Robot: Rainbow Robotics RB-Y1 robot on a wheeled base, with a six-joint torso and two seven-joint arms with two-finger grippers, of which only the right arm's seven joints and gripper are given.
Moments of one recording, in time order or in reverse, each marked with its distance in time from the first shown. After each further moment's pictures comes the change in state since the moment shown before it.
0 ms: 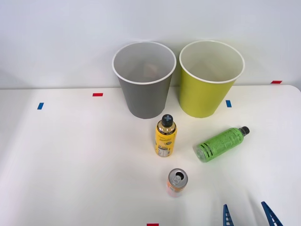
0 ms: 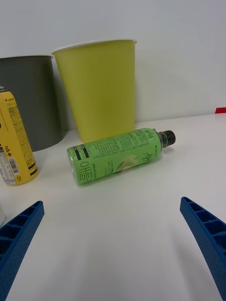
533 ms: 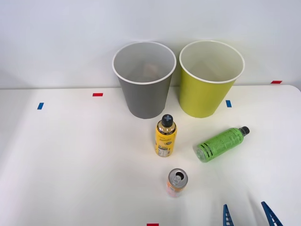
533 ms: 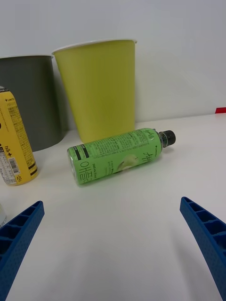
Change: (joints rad) arm 0.000 0.000 0.000 0.000 0.000 0.000 0.000
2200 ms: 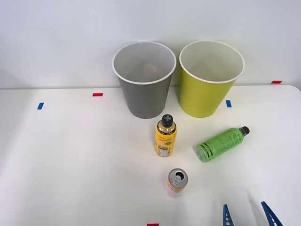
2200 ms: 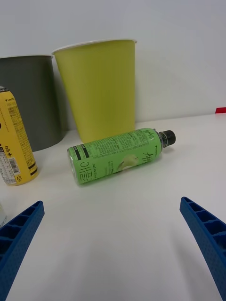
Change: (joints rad) arm 0.000 0.000 0.000 0.000 0.000 0.000 0.000
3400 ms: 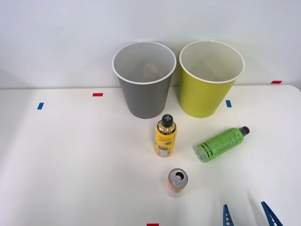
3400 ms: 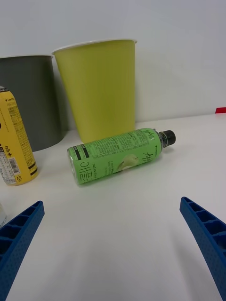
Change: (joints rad) arm 0.000 0.000 0.000 0.000 0.000 0.000 0.000
